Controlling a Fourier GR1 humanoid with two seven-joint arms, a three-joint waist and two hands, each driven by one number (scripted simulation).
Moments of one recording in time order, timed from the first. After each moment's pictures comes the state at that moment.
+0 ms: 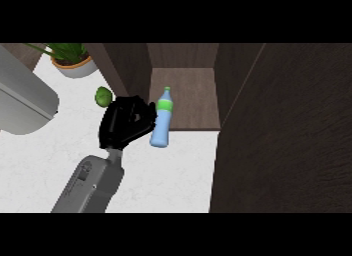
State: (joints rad) left arm -0.37 0.02 -0.17 -1.24 0.42 0.17 -0.16; right arm 0.58 -0.07 0.34 -2.12 -0.20 0.15 -0.21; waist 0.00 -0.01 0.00
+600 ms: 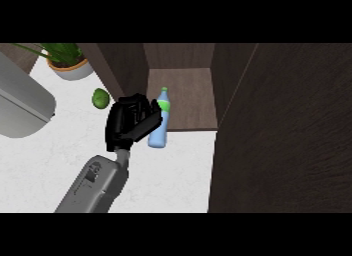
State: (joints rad) left arm -0.39 0.03 -0.26 -1.24 0.28 0.44 -0.15; right arm 0.53 -0.06 0.35 -2.10 -0.21 0.15 -0.19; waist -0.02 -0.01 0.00
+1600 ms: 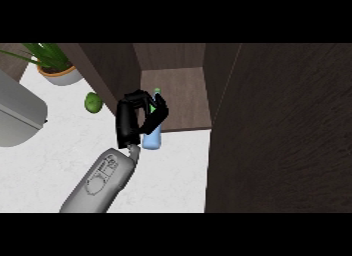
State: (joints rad) left arm -0.48 0.05 -0.36 -1.12 0.08 0.79 -0.09; right arm 0.50 -0.09 0.34 -2.09 -0.25 0.18 -0.17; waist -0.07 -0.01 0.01
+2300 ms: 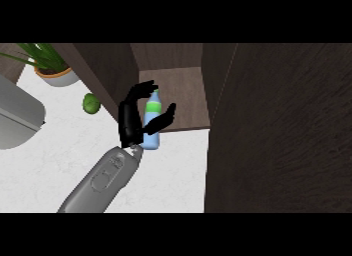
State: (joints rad) left arm -0.53 0.08 -0.45 -1.04 -0.03 0.93 -0.05; right arm 0.49 -0.08 0.35 -2.07 -0.24 0.18 -0.18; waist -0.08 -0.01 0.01
